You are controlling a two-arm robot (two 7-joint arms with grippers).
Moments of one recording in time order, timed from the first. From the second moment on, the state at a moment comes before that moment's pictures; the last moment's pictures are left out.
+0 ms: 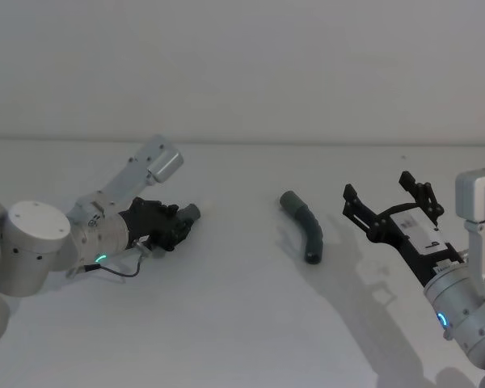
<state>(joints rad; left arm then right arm) -0.54 0.36 0.55 -1.34 -0.15 0.46 -0.43 -0.01 0.34 -0.23 -1.77 0.29 0.03 0.07</state>
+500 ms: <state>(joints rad) -0.54 0.36 0.55 -1.34 -0.15 0.46 -0.43 -0.01 0.34 -0.23 -1.77 0.29 0.03 0.07</state>
